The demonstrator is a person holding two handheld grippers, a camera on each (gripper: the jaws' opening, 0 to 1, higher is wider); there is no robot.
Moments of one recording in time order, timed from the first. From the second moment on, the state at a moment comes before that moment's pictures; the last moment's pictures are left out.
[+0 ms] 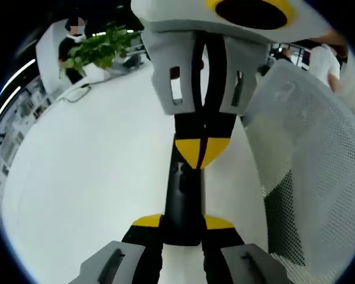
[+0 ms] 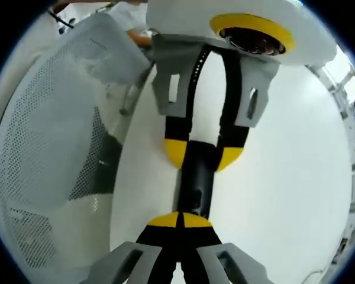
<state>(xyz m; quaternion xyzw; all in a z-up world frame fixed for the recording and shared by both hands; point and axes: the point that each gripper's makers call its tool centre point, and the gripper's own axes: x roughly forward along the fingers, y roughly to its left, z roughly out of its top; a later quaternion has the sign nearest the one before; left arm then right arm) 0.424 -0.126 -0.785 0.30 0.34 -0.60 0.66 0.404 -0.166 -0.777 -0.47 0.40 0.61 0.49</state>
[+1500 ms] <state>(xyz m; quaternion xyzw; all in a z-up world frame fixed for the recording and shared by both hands) 0.424 -0.127 -0.784 0.30 0.34 -0.60 0.66 0.406 -0.167 -0.776 -0.48 0.39 0.61 0.50</state>
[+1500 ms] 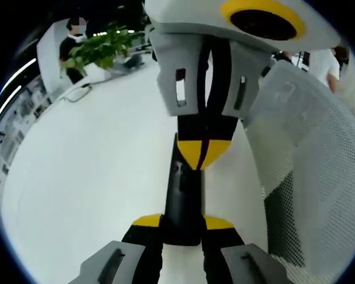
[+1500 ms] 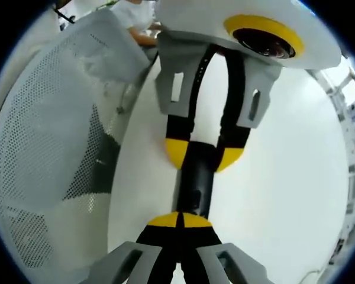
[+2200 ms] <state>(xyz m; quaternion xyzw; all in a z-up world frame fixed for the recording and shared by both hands) 0.424 -0.125 -0.784 0.30 0.34 -0.60 0.66 0.423 -0.158 -0.747 -0.47 0.37 0.60 0.53</state>
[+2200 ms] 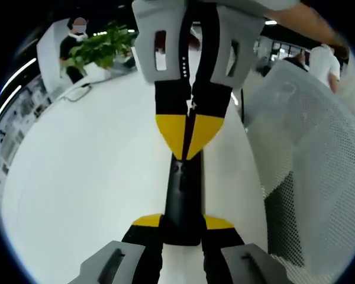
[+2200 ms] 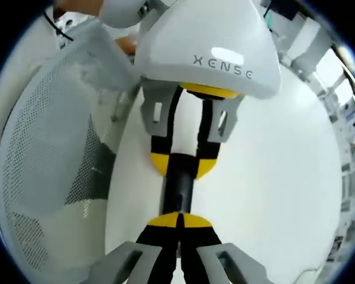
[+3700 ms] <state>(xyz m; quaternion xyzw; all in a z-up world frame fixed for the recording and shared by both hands) 0.422 -0.126 -0.783 0.30 0.33 -0.60 0.66 0.422 -0.153 -0.777 -0.48 0.39 0.61 0.50</state>
